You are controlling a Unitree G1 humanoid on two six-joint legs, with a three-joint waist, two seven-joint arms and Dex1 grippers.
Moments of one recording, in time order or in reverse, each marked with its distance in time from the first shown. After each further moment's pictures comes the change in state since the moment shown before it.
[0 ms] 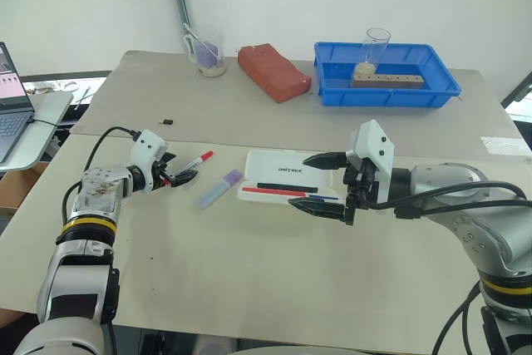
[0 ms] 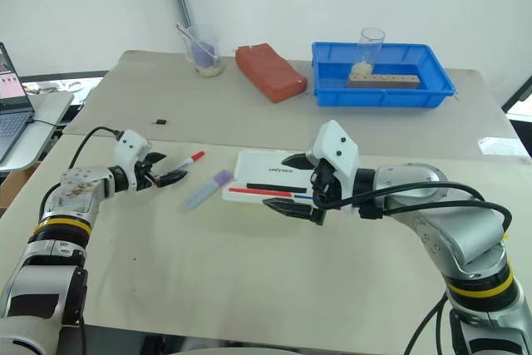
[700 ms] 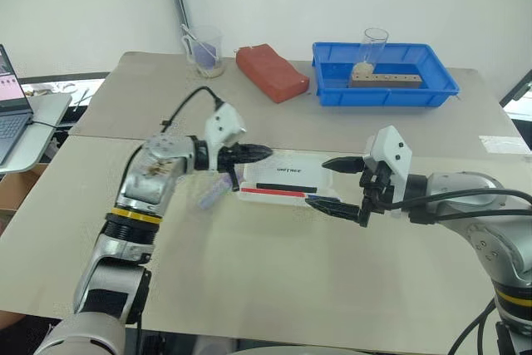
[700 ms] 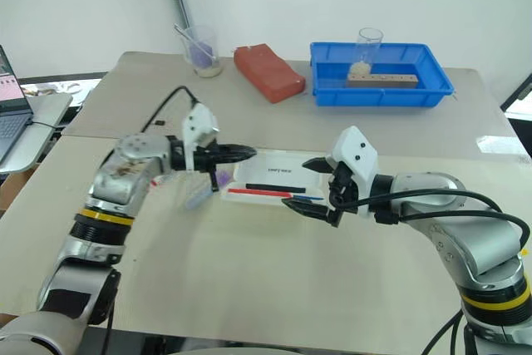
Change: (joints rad) left arm -0.013 -0.176 -0.211 -0.598 -0.101 0.217 -0.173; right arm 0.105 -0.041 -0.071 0.017 -0.025 -0.020 -0.005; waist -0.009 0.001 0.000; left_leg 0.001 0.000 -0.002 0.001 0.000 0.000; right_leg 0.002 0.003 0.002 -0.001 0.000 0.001
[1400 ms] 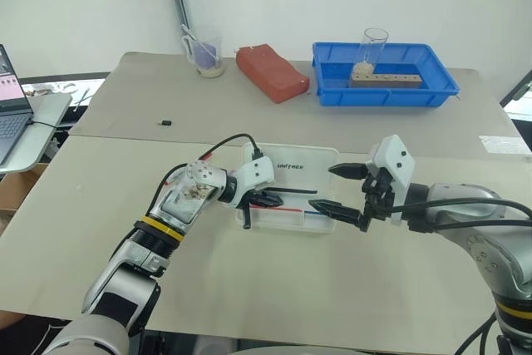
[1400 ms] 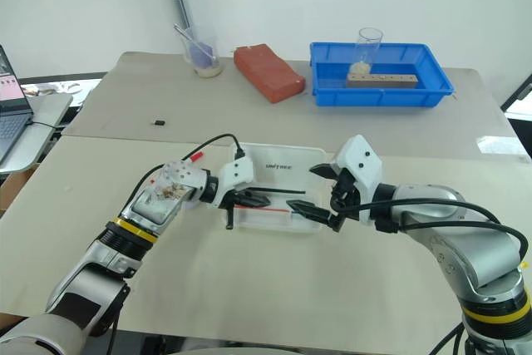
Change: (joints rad) left arm 0.034 -0.024 -0.231 0.041 0.159 0.035 -0.045; right arm 0.080 0.015 -0.026 -0.033 0.003 0.000 -0.067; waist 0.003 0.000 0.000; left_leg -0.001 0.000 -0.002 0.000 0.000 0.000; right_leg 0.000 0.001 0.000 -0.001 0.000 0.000
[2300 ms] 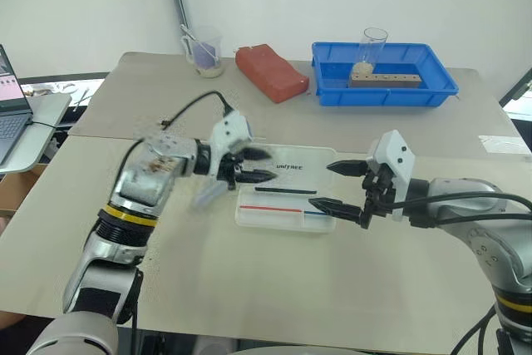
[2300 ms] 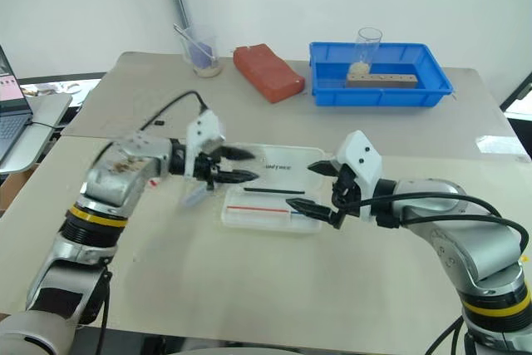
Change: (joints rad) left arm -0.048 0.131 0.281 -0.210 -0.195 0.200 0.014; right arm -0.041 -0.008 0.007 0.027 -0.003 0.000 0.055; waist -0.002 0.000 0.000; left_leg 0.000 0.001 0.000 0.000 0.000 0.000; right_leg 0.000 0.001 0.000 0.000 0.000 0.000
